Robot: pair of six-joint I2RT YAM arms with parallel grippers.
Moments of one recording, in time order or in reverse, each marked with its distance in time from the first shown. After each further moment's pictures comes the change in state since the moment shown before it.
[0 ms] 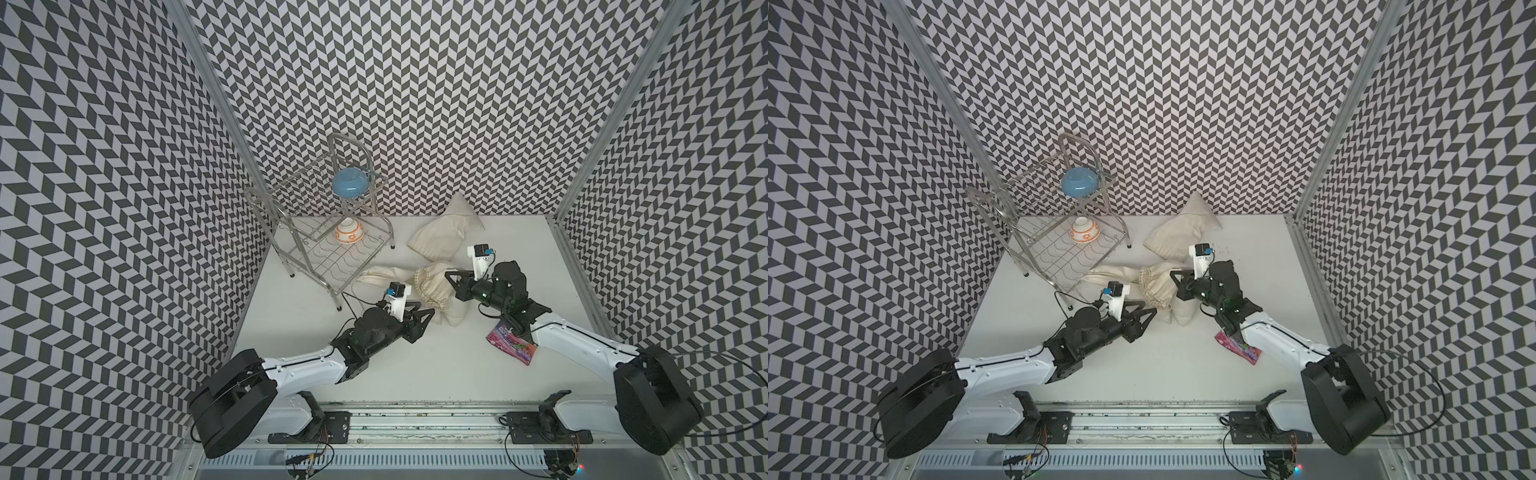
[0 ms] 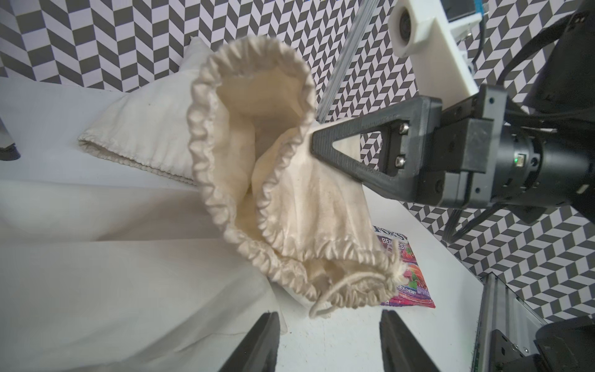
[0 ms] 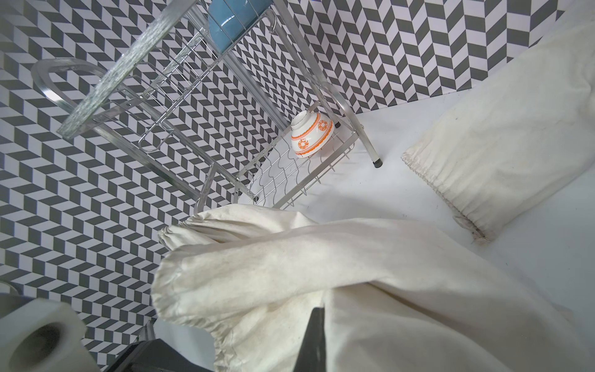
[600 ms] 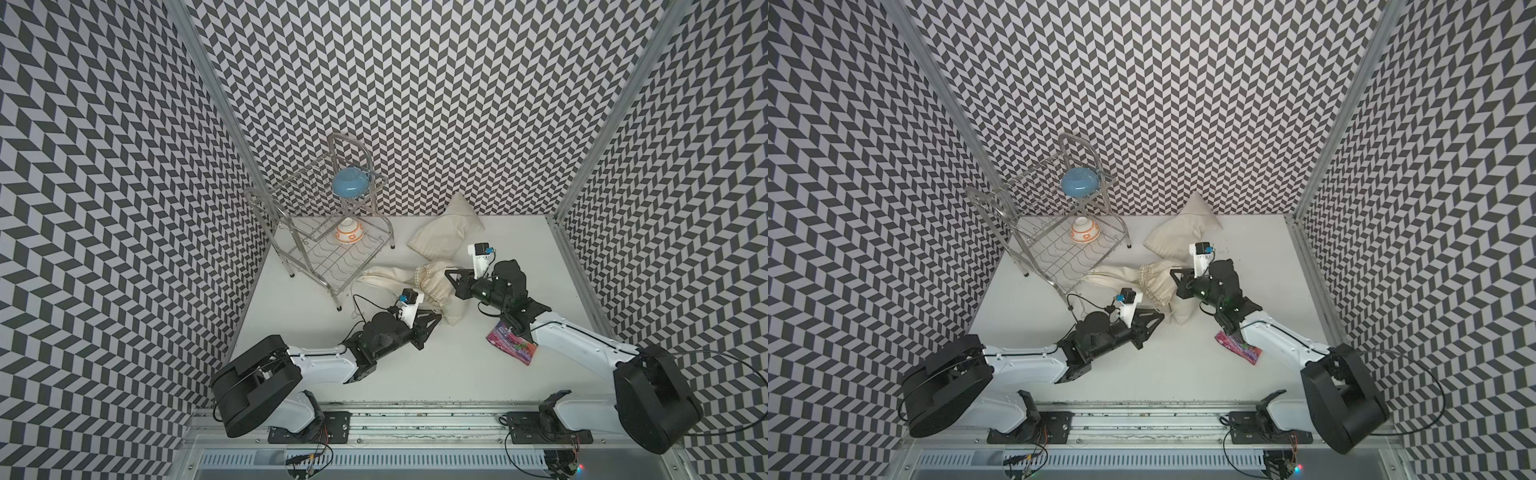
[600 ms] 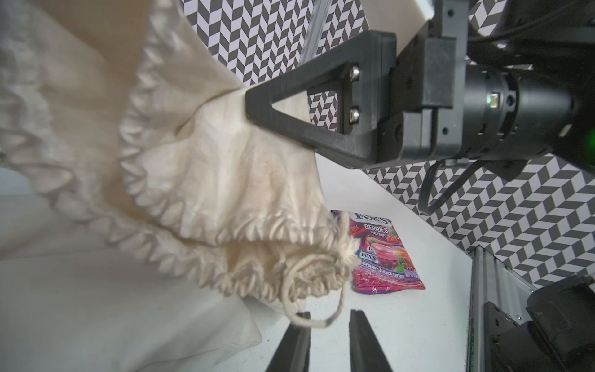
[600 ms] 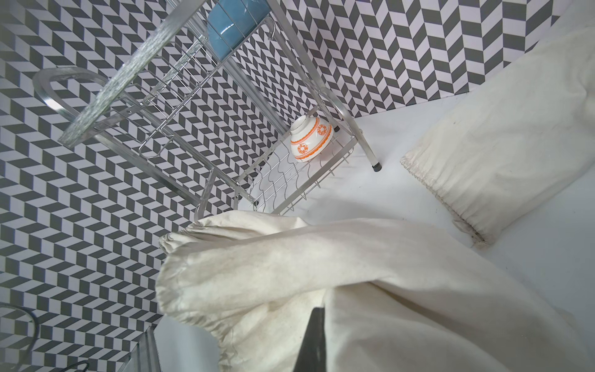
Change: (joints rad) left arm -0.053 0.117 0.000 0.135 0.032 0.068; right arm 0.002 0.002 0.011 0.000 0.010 0.011
